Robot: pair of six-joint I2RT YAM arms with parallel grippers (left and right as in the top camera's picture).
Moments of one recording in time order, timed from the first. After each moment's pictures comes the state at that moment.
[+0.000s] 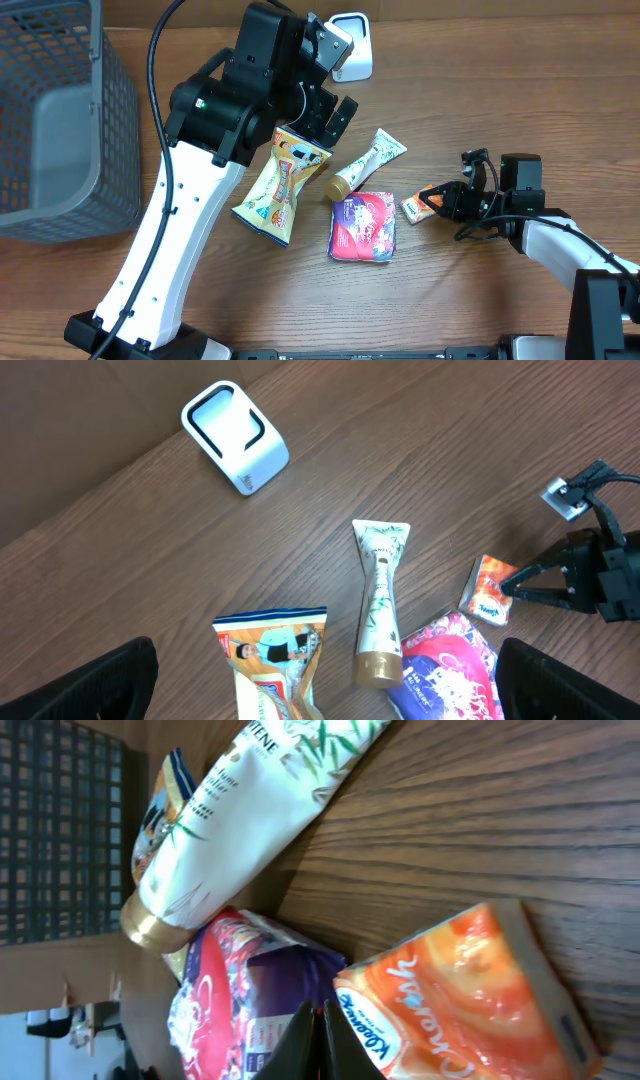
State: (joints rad) left arm -0.44 1.65 1.96 -1.15 0.09 0.16; right arm -0.01 1.53 0.59 -0.05 -0.82 0.36
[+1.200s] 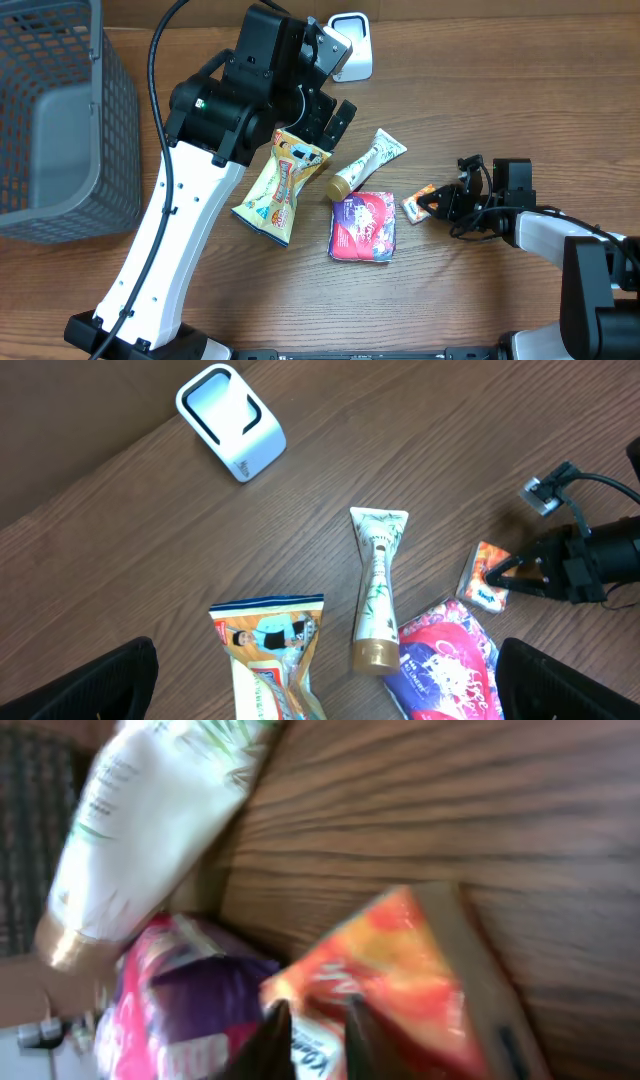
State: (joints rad) left arm -0.44 1.65 1.96 -1.18 0.09 0.16; right arm -0.01 1.67 0.59 0.00 -0.79 0.38
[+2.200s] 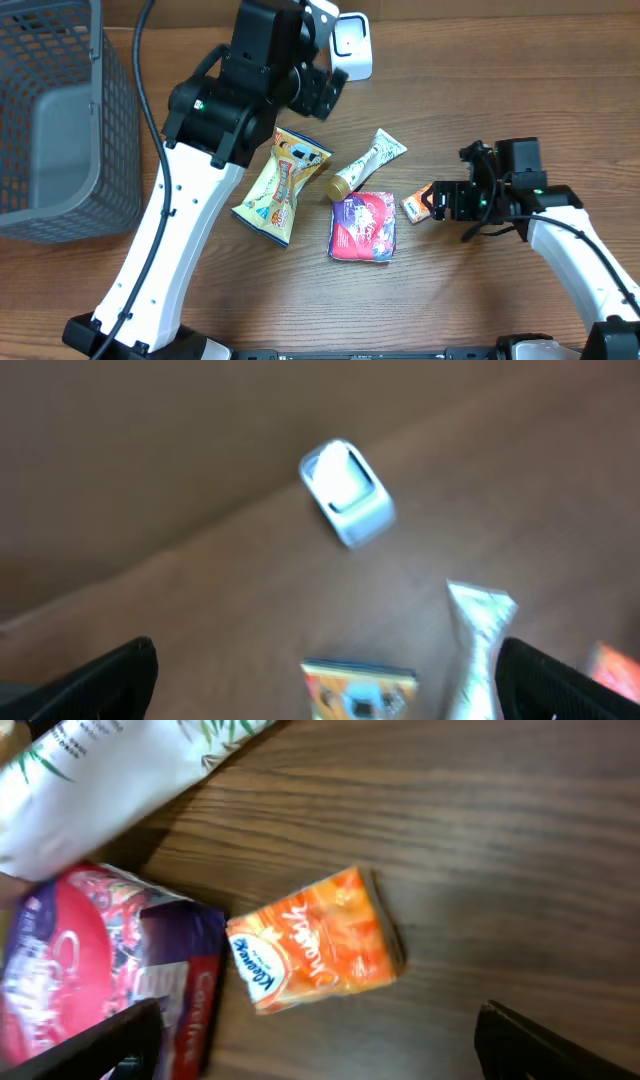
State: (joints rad) left arm -0.44 1.64 1.96 -0.99 -0.15 0.13; right arm 0.08 1.40 0.79 -0.56 -0.37 0.06
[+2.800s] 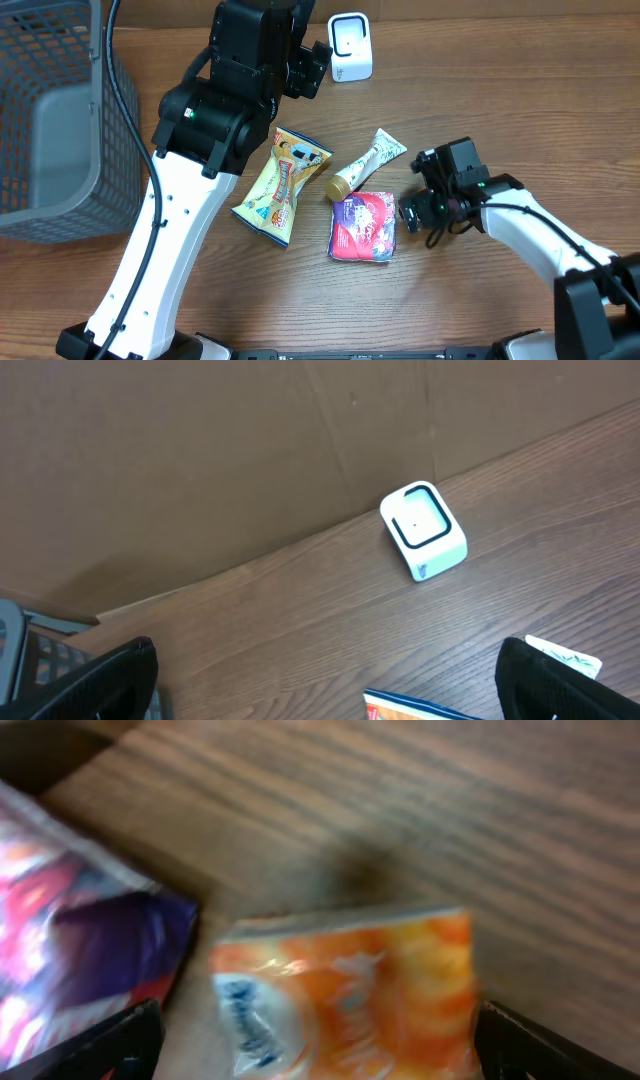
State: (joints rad) left arm -0.44 1.61 1.96 -0.91 -0.33 0.14; right arm 0.30 1.58 0.83 -0.49 -0.15 -0.05
